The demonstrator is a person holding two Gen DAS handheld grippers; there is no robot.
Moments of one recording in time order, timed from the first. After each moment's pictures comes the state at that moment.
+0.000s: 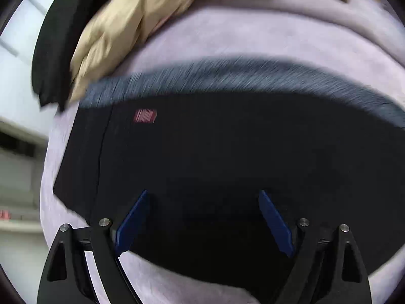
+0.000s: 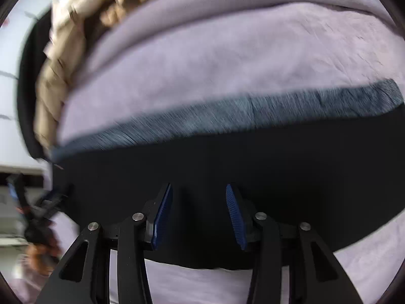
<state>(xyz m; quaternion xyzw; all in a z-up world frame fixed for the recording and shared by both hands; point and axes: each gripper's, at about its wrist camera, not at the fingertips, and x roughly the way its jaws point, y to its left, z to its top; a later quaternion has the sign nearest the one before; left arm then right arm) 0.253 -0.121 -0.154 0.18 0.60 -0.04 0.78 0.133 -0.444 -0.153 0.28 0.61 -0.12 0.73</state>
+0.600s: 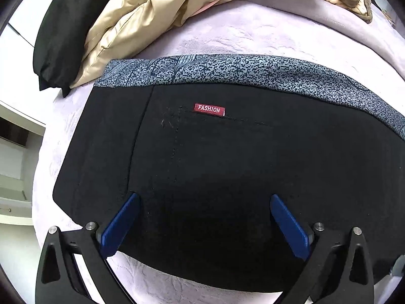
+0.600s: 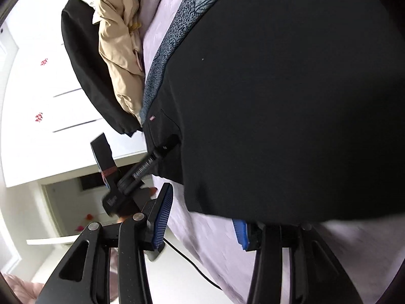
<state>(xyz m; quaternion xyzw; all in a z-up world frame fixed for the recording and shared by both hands) 0.279 -0.059 -0.146 0.15 0.59 -0.06 0.79 0.150 -0.279 -0.215 0.58 0.51 0.17 0.61</state>
